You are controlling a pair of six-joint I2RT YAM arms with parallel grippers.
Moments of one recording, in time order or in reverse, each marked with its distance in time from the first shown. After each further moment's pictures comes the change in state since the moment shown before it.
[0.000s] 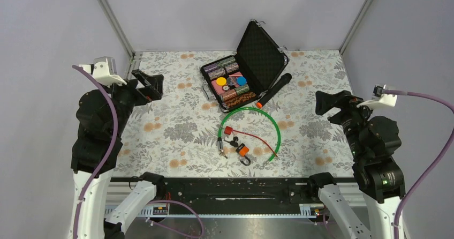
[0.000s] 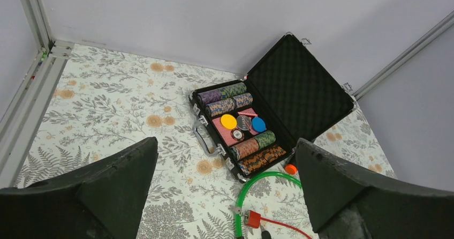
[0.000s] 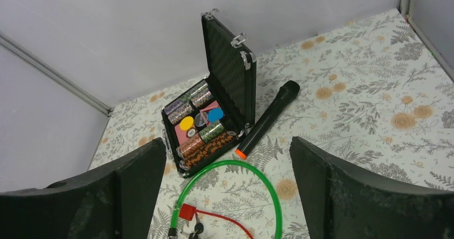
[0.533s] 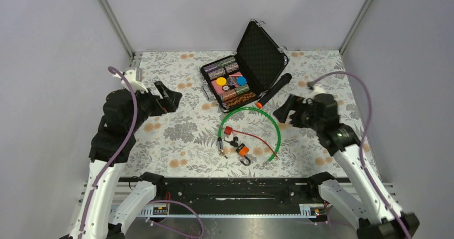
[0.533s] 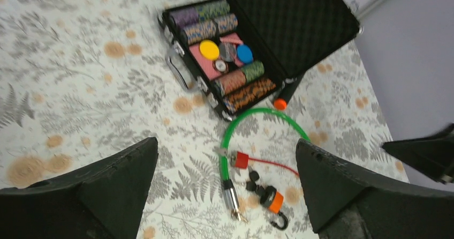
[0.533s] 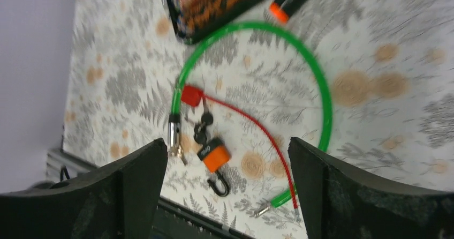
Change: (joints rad) left arm 0.000 -0.011 -0.203 -0.014 0.164 -0.059; right arm 0.055 0.237 -0.320 0.103 -0.349 0.088
